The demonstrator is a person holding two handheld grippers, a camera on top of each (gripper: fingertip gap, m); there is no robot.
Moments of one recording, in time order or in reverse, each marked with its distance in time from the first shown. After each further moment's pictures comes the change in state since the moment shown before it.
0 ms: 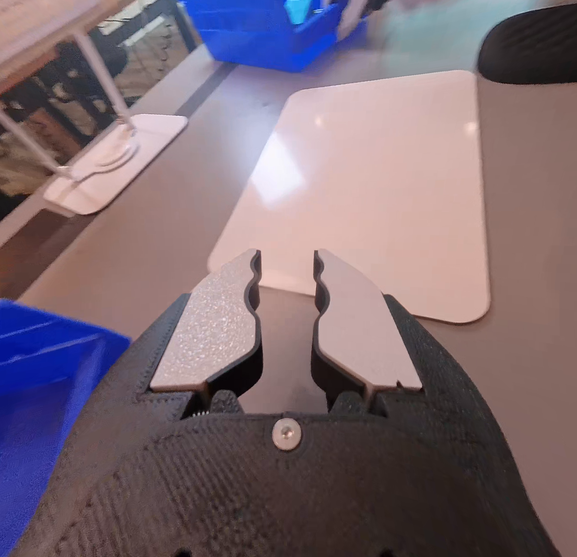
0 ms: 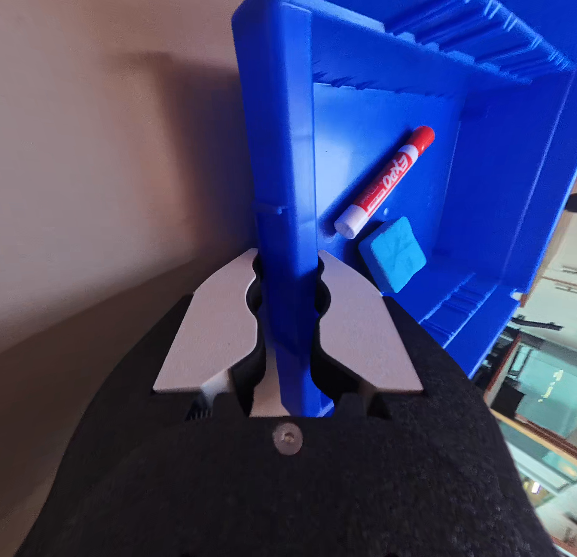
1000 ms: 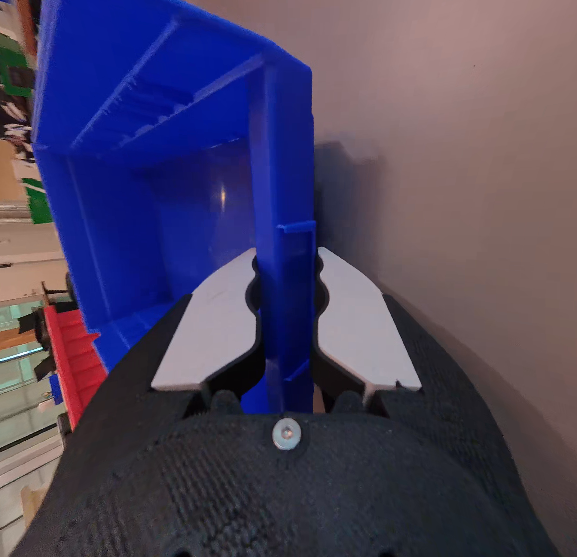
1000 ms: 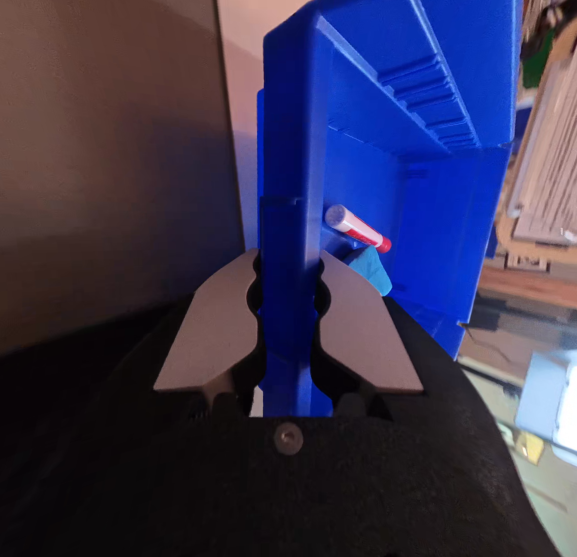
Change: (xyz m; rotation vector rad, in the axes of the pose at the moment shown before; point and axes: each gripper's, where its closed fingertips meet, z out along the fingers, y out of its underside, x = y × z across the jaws) left arm -0.135 0.122 -0.087 -0.813 -0.483 0.230; right arm -0.201 -0.102 -0.199 0.394 0.084 -0.407
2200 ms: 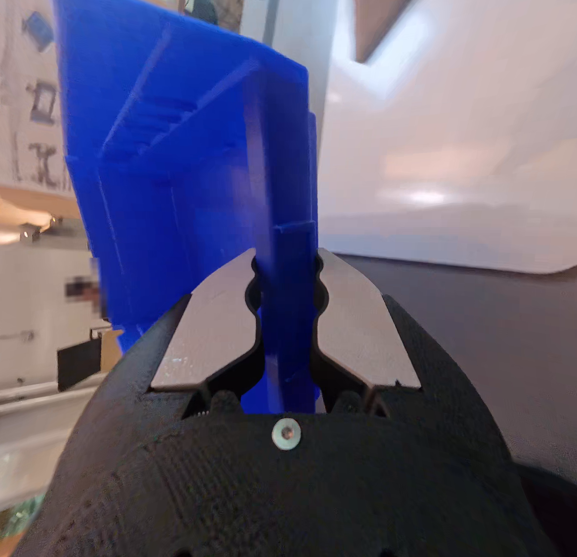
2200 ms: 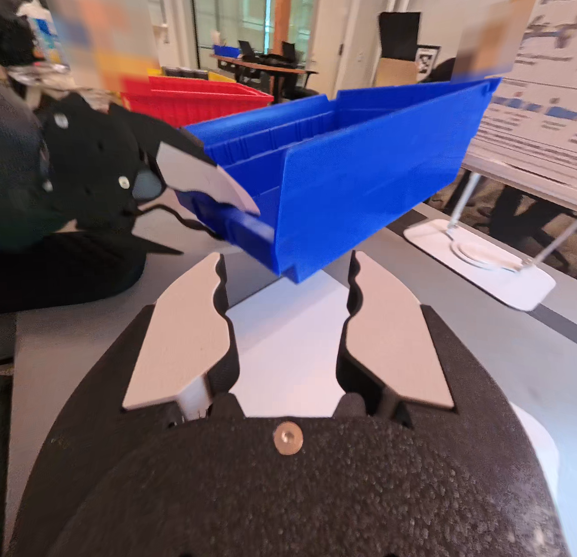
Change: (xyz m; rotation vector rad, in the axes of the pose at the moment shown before) left arm 0.074 -0.154 -0.138 0.512 -0.106 0.282; right arm 0.114 -0.169 0.032 0.770 0.024 0.951
